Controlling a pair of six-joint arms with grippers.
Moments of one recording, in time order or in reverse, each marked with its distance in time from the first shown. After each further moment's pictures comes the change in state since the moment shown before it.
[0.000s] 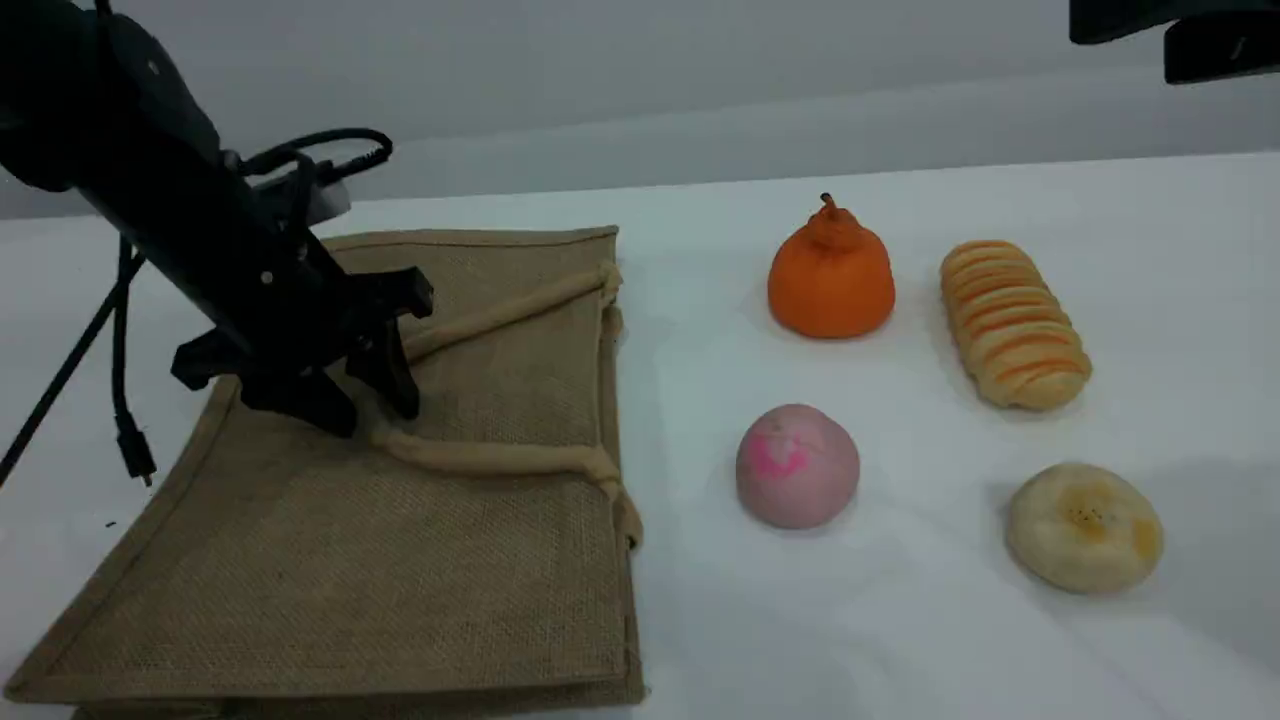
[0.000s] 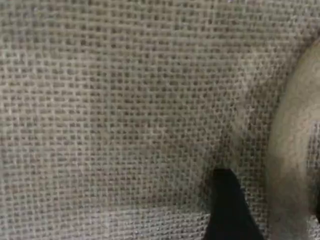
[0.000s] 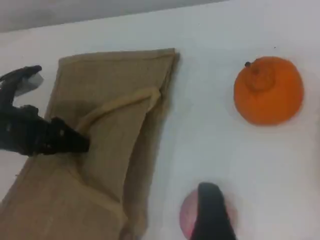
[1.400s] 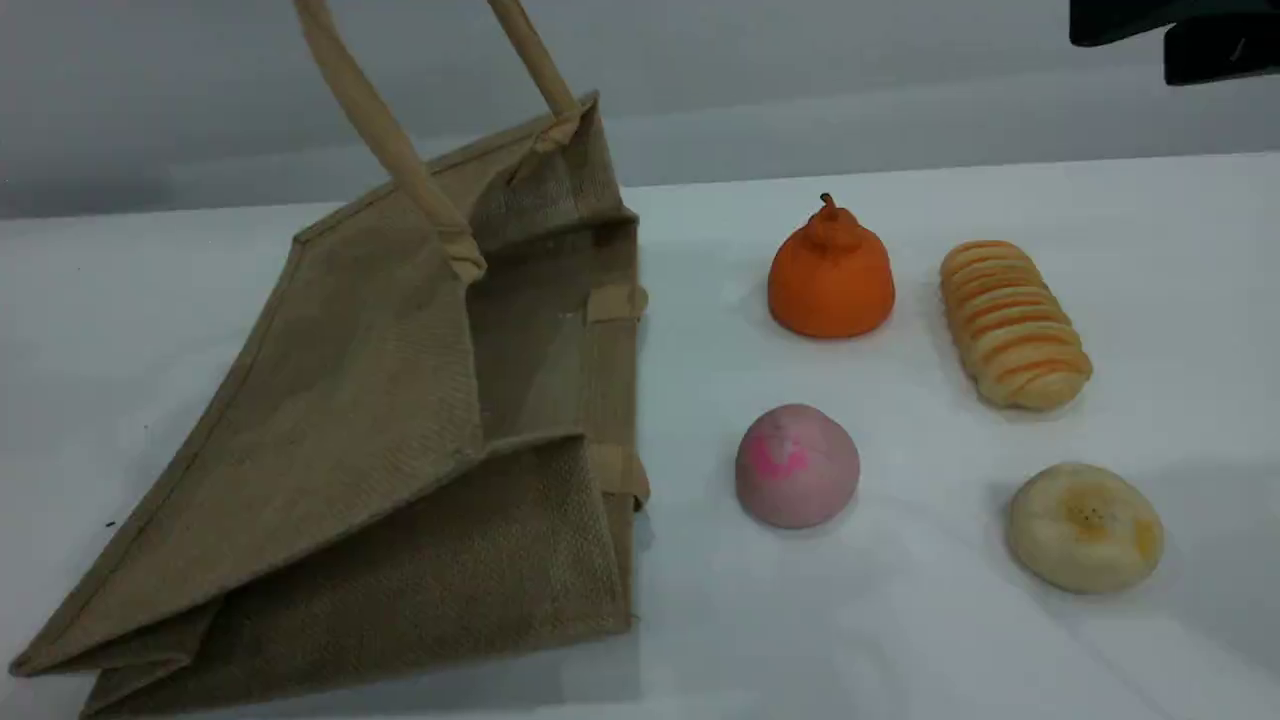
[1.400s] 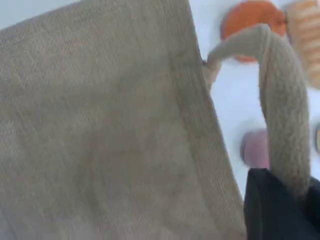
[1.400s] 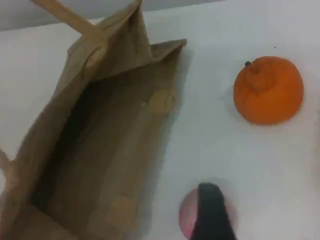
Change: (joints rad) left arm 0.000 -0.301 -0.583 0.022 0.751 0.128; right arm 0.000 0.000 0.002 0.001 0.001 -0.009
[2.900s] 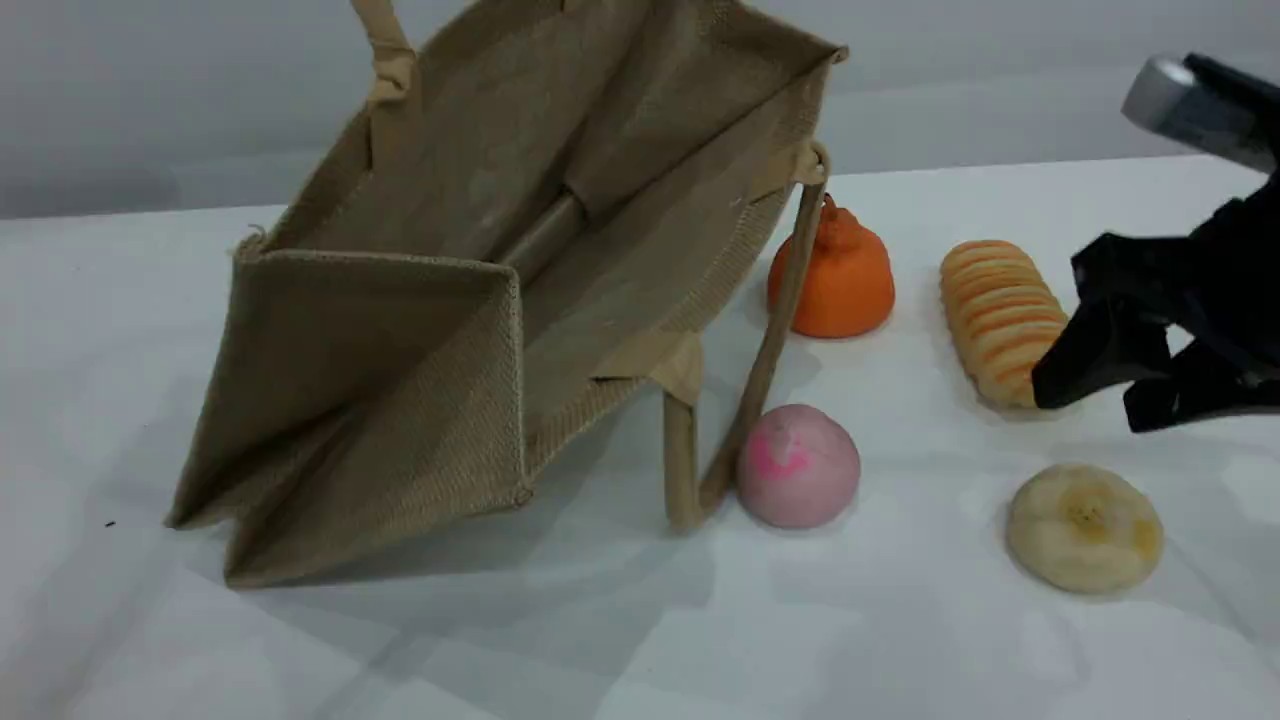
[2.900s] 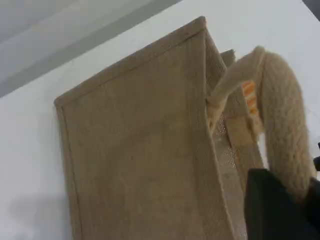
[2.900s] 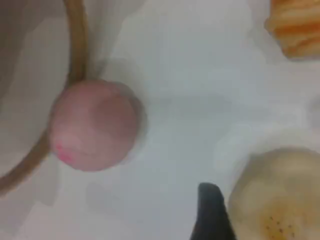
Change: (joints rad) left arm 0.000 -0.049 -0.164 -0.122 0.013 0.193; right arm 0.000 0.464 0.002 0.014 -0.095 -0.032
